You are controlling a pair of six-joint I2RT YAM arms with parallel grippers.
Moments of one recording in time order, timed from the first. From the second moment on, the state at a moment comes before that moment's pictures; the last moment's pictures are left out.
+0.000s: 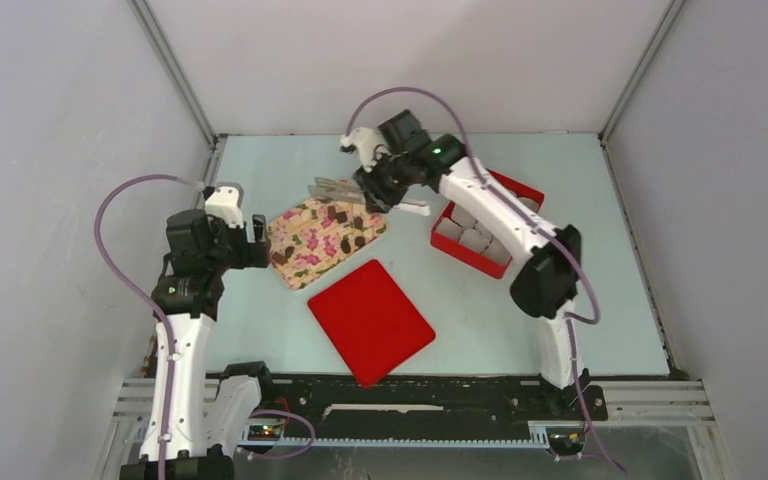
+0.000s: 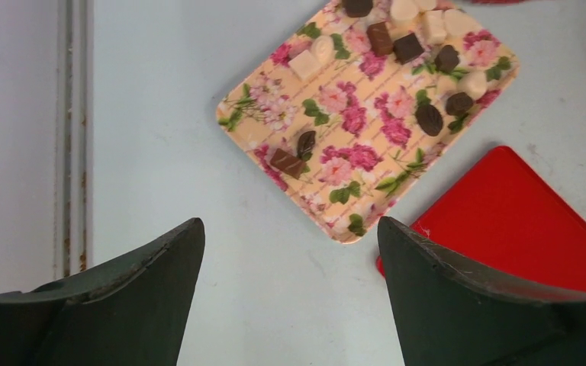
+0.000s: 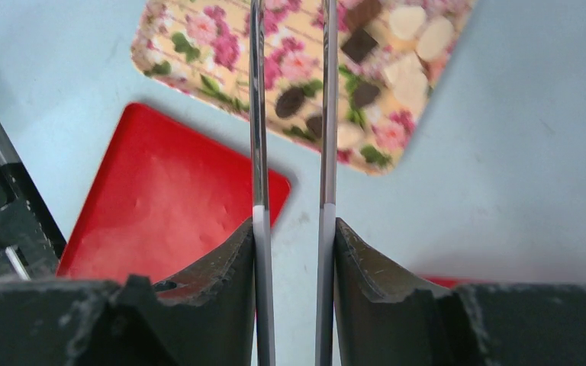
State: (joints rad) left arm 0.12 0.79 0.90 -0.65 0.15 0.13; right arm 0.72 2.12 2.19 -0.91 -0.33 -0.21
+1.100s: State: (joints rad) left arm 0.12 0.90 0.90 -0.63 0.53 0.10; right arm 0.07 1.72 1.53 -0.82 -0.23 -0.27
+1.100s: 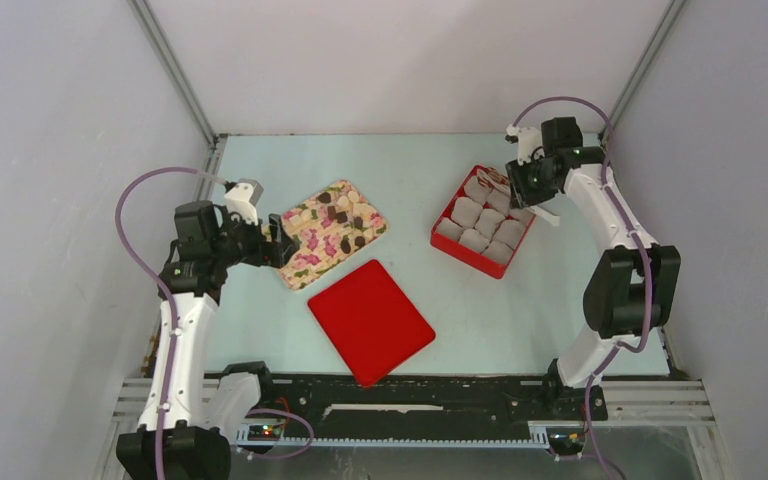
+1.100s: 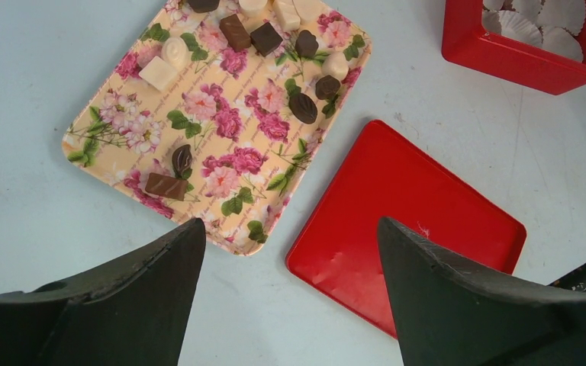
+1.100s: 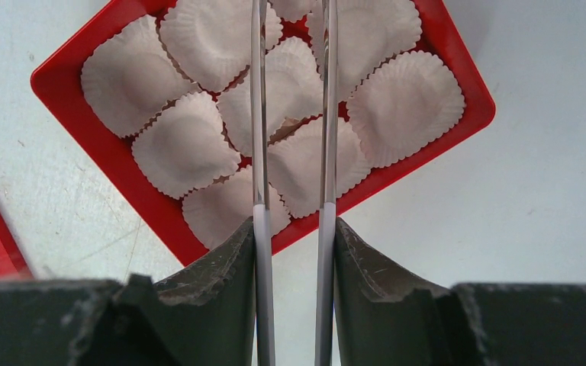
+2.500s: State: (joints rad) left arm 0.12 0.87 0.90 -0.64 0.53 0.11; right arm 0.06 1.90 1.59 -0.80 -0.23 -0.25
